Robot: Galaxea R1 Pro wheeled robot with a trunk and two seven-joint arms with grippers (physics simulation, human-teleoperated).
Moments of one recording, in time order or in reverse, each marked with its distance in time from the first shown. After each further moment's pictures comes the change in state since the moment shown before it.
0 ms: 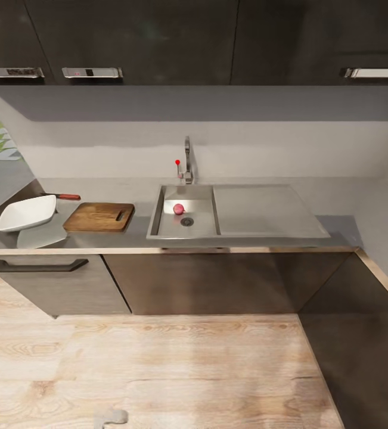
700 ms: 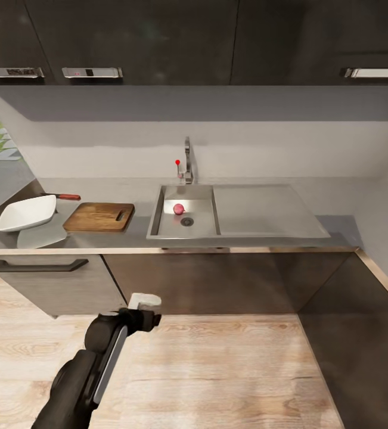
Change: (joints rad) left arm -0.351 -0.068 -0.148 -0.505 -0.004 0.584 0.000; right arm 0.000 0.000 0.001 0.004 0.000 -0.005 0.001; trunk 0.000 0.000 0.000
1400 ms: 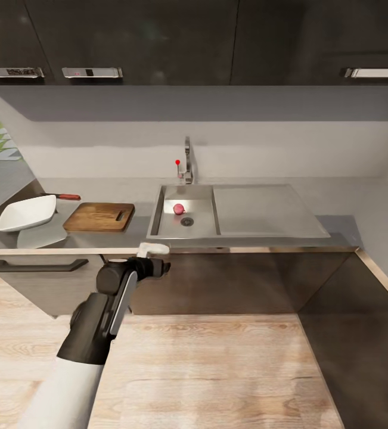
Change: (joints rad) left arm -0.295 -0.052 -0.004 0.040 0.006 0.031 0.001; right arm 0.000 0.001 0.000 0.002 0.000 0.000 0.000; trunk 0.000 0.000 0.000
